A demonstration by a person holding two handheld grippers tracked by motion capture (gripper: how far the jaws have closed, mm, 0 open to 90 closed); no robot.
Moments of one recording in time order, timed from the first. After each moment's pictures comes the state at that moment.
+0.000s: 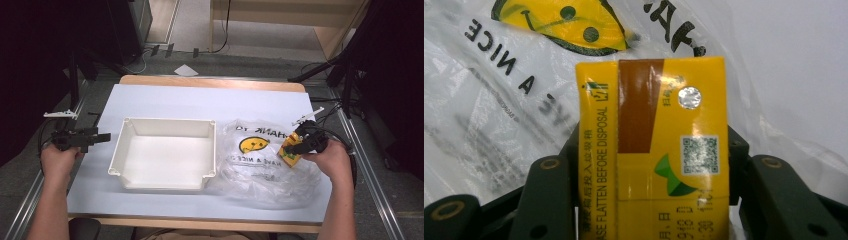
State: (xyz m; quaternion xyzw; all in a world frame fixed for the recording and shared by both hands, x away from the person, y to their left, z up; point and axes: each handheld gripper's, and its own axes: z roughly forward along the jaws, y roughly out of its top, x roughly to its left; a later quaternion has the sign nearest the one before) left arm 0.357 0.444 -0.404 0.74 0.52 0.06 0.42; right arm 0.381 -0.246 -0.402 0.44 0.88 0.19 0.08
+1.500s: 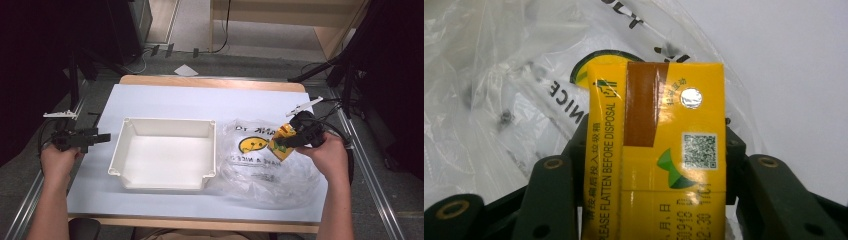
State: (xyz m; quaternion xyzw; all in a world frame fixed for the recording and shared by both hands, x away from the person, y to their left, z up) left arm 0.357 0.445 -0.405 0.74 0.52 0.06 0.42; right arm 0.370 -0.214 -0.353 0.41 0.88 0.24 0.10
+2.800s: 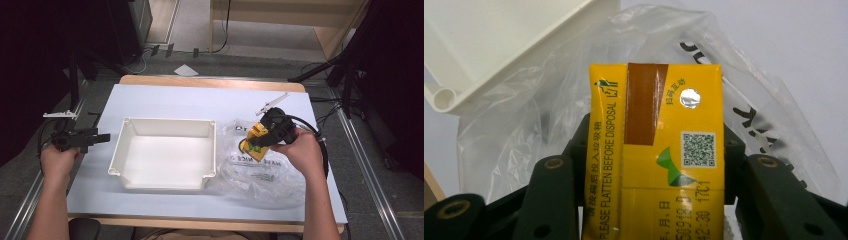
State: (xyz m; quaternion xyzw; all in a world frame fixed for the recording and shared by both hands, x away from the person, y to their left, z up) left arm 0.356 0.446 -0.405 0.74 0.52 0.06 0.42; right arm 0.372 -0.143 -0.341 0.34 0.90 0.26 0.06
